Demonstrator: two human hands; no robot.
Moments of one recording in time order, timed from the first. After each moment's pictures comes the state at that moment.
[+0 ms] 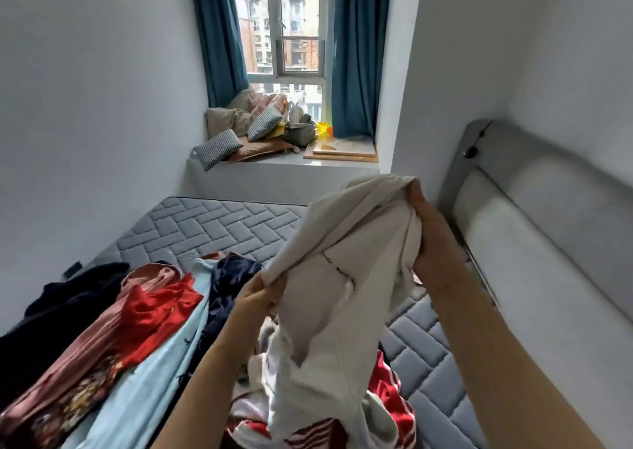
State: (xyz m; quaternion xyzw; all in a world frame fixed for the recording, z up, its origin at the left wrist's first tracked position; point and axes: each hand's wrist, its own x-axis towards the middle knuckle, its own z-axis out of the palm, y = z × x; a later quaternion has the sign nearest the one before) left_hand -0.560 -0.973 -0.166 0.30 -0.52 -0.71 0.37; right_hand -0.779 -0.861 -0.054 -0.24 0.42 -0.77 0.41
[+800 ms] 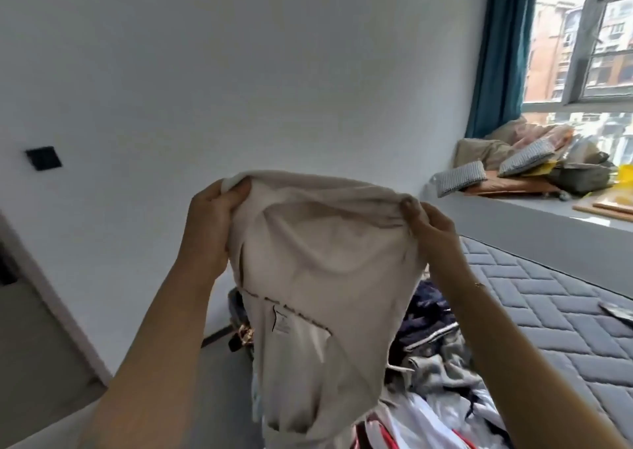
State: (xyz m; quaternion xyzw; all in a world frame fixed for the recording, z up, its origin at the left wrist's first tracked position) left_hand -0.412 -0.824 0.056 0.50 -0.47 -0.23 0.69; right_hand -0.661 -0.935 -0.024 -0.54 0.35 -0.61 0.46
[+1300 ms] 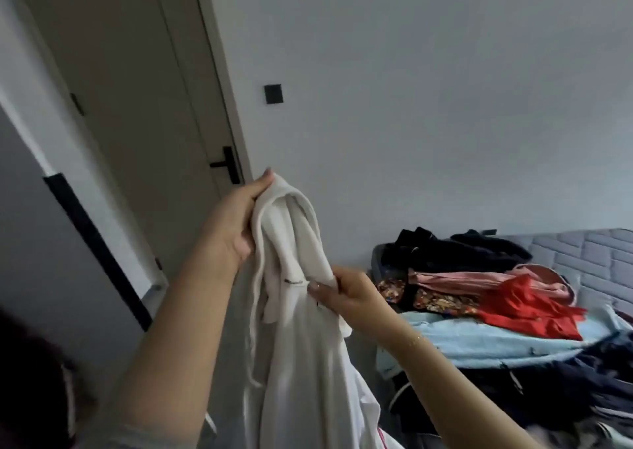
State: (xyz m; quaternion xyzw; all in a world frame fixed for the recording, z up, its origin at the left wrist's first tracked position) left_hand -0.233 -0.653 0.042 0.54 -0.18 -0.29 0.77; right_hand -0.351 -0.766 -0.093 -0.80 0.04 -0.22 0.57
